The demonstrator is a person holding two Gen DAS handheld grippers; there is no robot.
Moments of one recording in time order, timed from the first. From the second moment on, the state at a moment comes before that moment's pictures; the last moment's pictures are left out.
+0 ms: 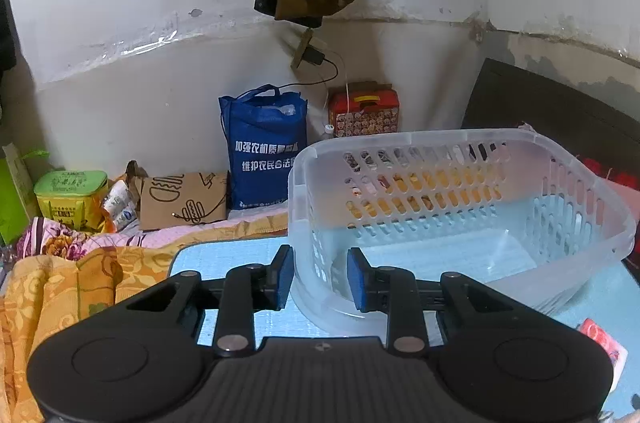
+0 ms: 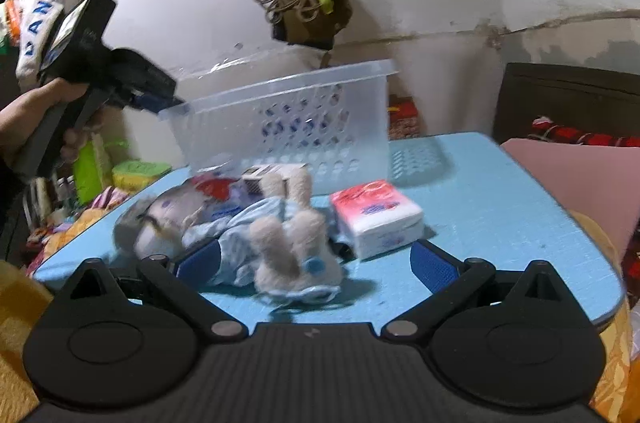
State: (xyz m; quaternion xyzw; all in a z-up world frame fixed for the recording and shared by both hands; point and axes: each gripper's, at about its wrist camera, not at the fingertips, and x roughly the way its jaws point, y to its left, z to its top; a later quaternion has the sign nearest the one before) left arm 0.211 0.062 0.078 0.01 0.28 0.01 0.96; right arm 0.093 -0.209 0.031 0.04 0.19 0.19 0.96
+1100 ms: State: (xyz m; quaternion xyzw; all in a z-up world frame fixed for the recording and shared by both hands) left arm 0.210 0.063 0.079 0.01 0.28 0.01 0.96; right arm 0.110 -0.185 0.009 0.03 0.21 0.21 0.95
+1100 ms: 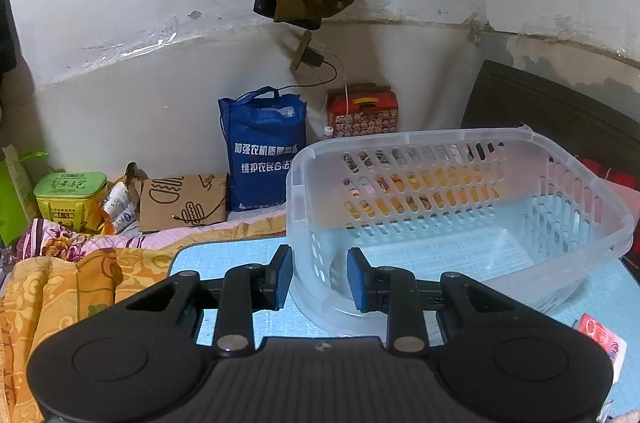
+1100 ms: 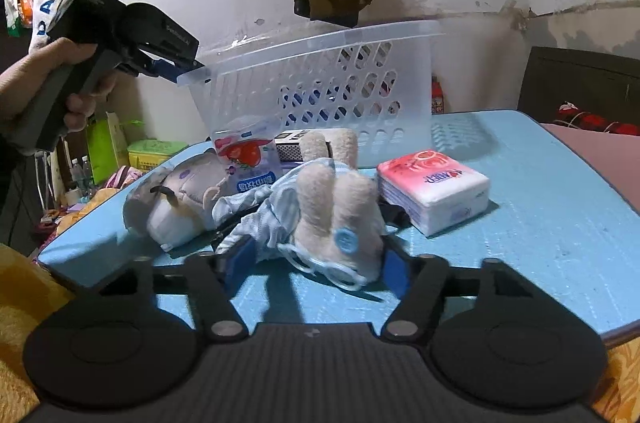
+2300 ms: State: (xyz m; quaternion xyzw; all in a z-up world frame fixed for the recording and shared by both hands) left arm 0.210 0.063 0.078 0.01 0.28 0.01 0.96; right arm 0.195 -0.190 0.164 0.02 0.09 0.24 0.97
